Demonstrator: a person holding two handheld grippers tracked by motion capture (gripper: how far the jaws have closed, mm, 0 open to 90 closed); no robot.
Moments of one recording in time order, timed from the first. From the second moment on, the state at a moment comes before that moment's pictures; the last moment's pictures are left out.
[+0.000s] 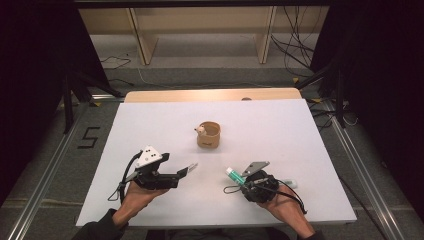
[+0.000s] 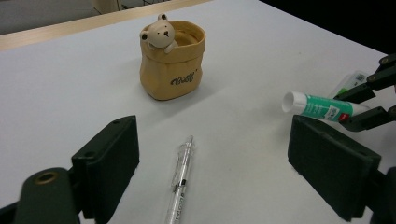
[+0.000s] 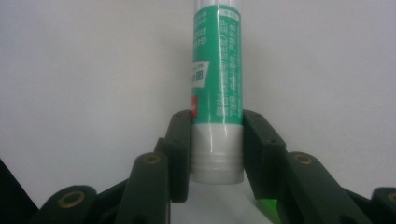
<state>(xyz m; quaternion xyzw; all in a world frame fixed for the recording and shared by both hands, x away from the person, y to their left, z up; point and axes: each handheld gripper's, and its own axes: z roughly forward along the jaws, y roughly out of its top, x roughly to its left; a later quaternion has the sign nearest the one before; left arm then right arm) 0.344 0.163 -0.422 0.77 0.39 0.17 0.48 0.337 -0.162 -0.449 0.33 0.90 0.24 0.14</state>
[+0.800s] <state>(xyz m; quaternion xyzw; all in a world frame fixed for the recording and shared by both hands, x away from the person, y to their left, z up) 0.345 0.163 -0.422 0.77 0.39 0.17 0.48 0.332 -0.163 -0.439 0.33 0.87 0.34 0.16</state>
